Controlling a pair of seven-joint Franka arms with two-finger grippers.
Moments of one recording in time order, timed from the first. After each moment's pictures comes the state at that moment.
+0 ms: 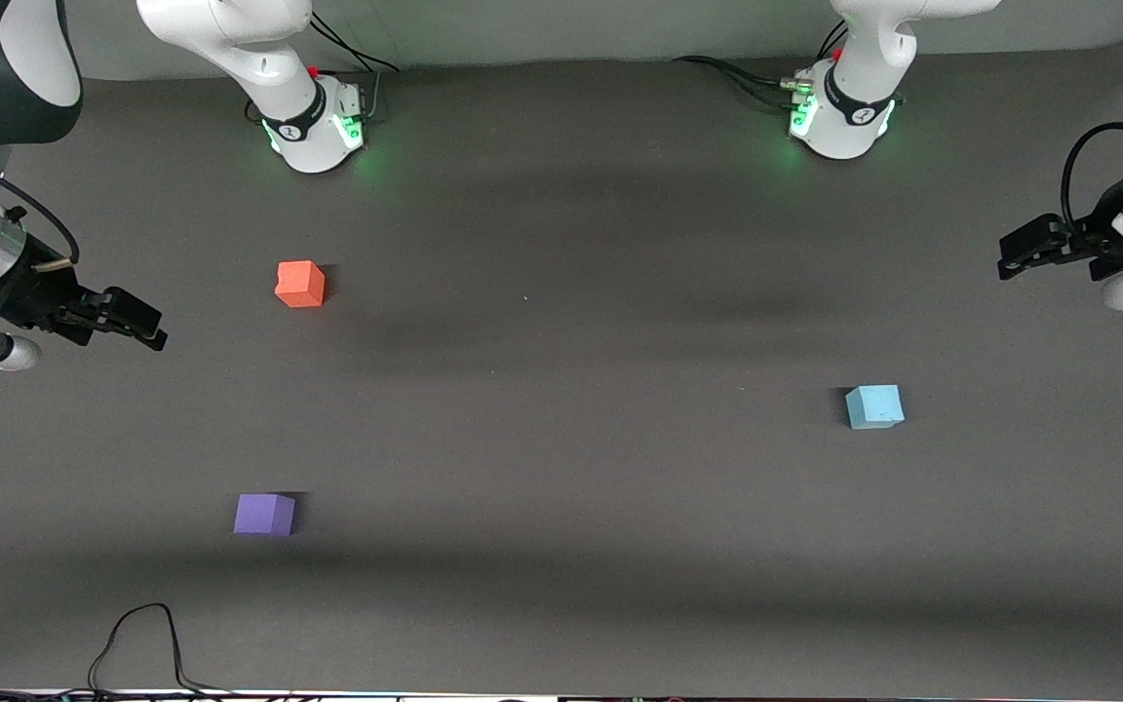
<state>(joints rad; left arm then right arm) -0.03 0.00 0.00 -1.60 0.01 1.53 0.00 0.05 0.02 -0.01 -1.69 0.02 1.80 0.16</state>
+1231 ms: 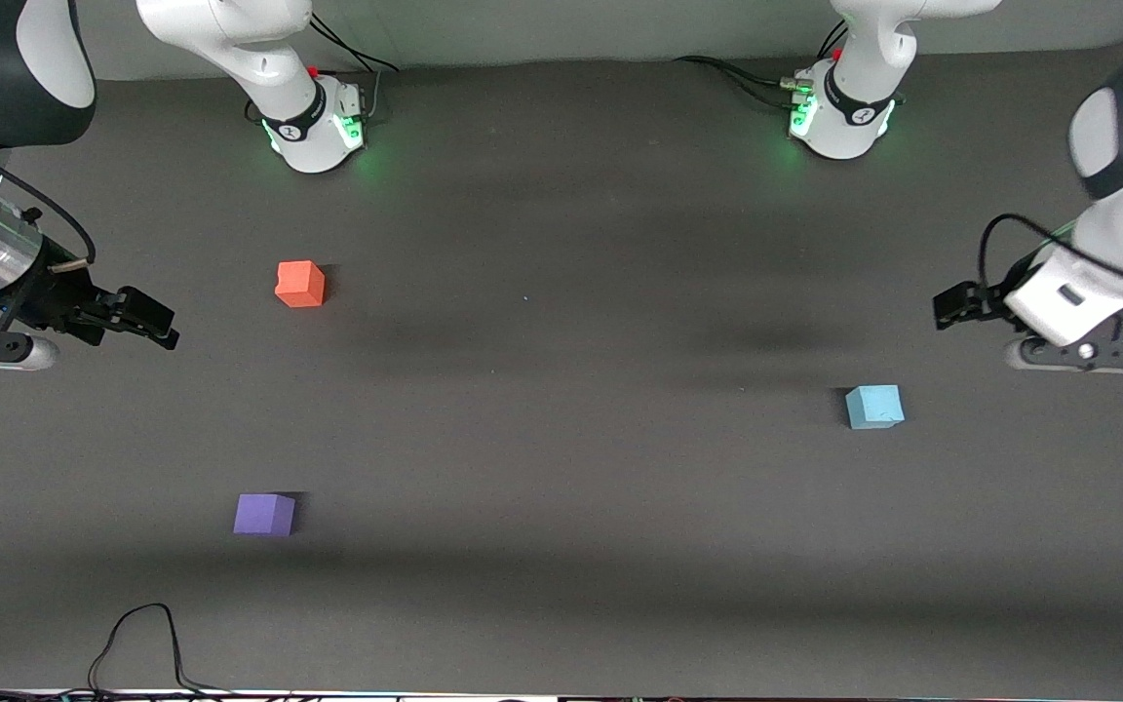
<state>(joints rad) -0.05 0.04 -0.01 -1.94 0.01 1.92 0.00 0.07 0.02 -0.01 -1.70 0.02 1.80 0.16</state>
